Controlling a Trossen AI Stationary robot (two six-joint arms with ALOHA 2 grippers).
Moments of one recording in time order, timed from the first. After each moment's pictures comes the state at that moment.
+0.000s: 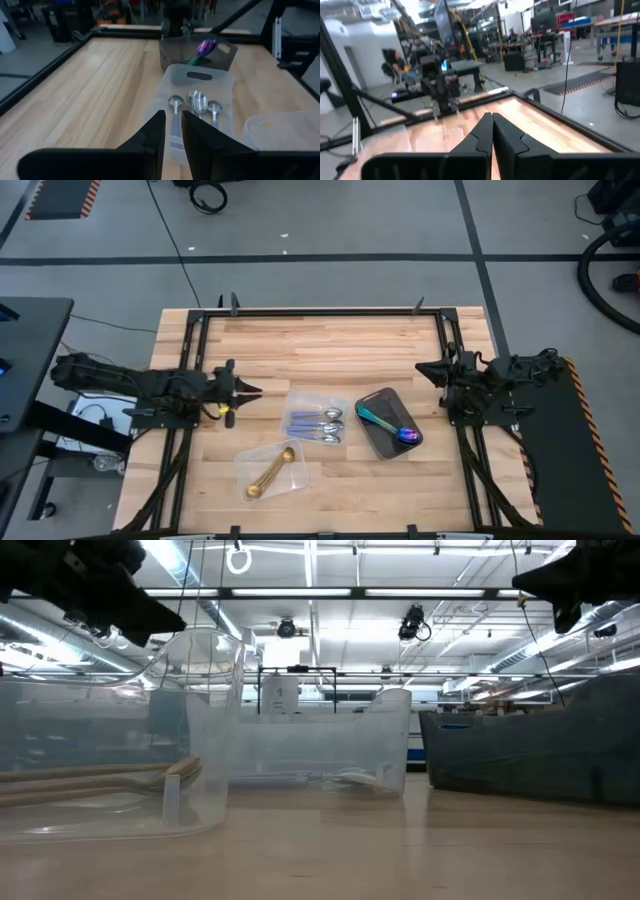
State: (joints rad) left arm -0.16 0.55 0.31 -0.03 -0.27 -0.09; right arm 0.34 0.00 0.26 -0.16 0.61 0.14
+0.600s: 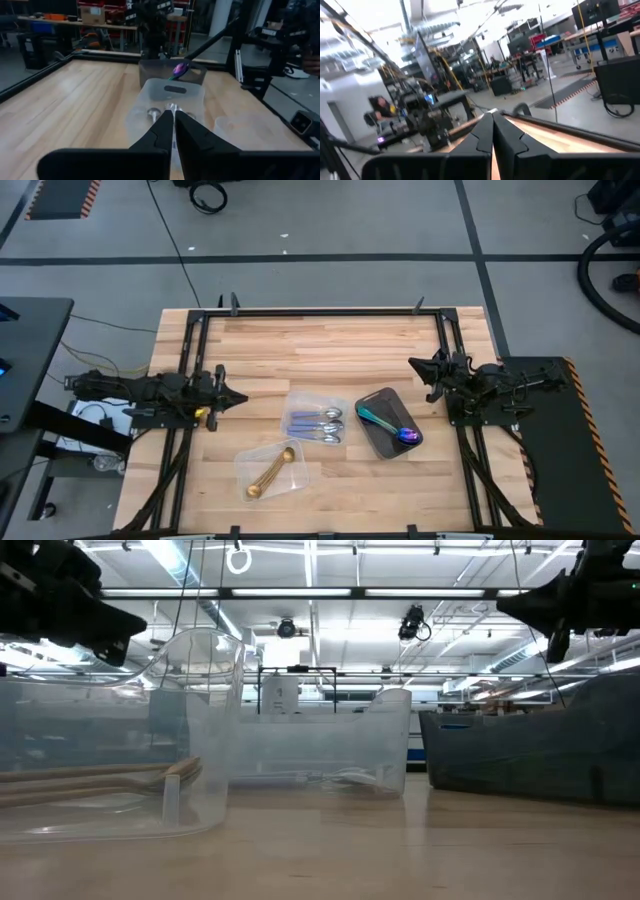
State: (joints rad) left arm -0.16 0.02 0.07 -0.12 -0.16 -0.11; right arm 0.19 0.00 0.01 0.27 0.61 0.21
